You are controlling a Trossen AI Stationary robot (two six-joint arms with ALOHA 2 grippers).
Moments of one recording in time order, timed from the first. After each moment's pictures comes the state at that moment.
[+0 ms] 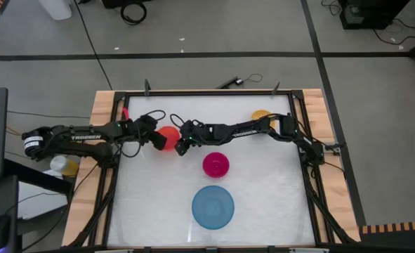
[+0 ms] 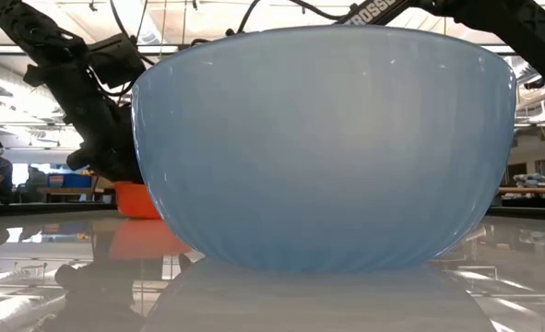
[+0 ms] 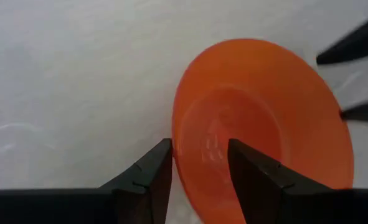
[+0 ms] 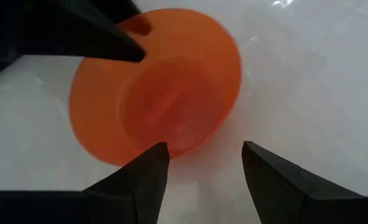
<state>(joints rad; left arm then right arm) 0.35 1.01 0.41 -0.33 -0.16 -0.59 -0.11 2.27 1.65 -0.13 0.22 0.60</state>
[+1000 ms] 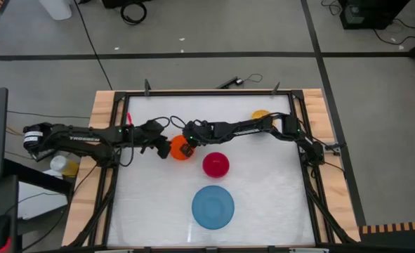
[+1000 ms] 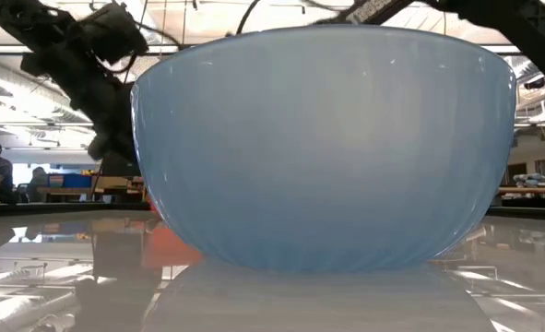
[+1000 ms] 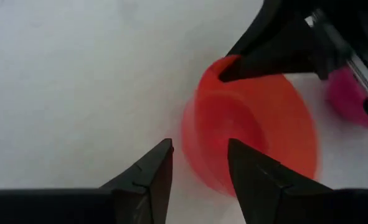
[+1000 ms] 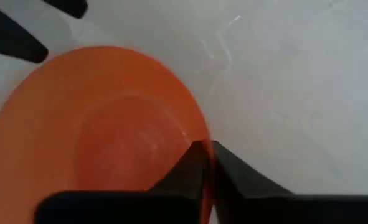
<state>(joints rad) 0.16 0.99 0.44 -0.22 -0.19 -0.58 -0.10 2.23 1.65 -0.32 0.21 0.48</state>
